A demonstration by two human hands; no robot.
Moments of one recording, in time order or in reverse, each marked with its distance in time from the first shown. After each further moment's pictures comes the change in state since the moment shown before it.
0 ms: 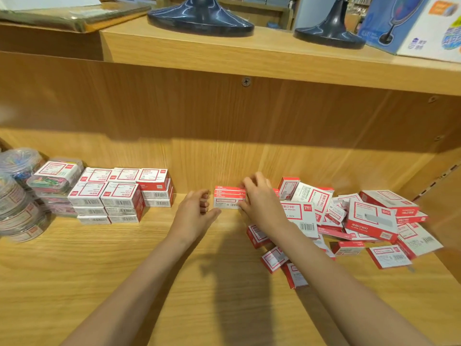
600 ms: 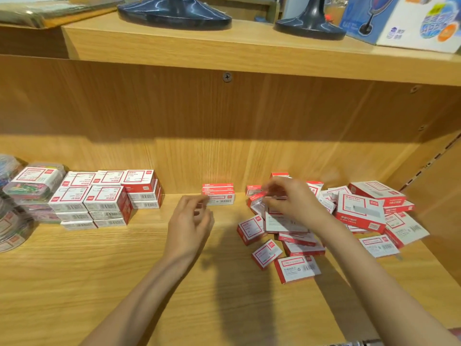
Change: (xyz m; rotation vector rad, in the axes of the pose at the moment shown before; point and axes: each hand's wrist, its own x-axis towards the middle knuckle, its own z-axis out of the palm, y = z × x) left_hand -0.033 0.014 0.009 -0.070 0.145 0.183; right_hand -0.026 0.040 -0.068 0.317 -0.102 0.135
